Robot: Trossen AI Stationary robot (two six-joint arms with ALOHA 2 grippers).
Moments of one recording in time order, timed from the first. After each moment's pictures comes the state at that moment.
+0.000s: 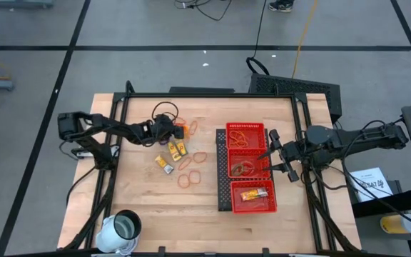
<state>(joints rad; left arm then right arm) 0.36 1.56 0.50 0.23 -0.29 -1.00 0.14 0.63 0.57 -0.05 -0.23 -0.09</state>
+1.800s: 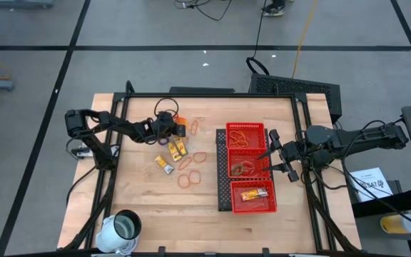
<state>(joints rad) 0.41 1.65 0.49 0.39 -0.26 -0.84 0.14 0.63 0.57 -0.05 -0.23 -0.09</state>
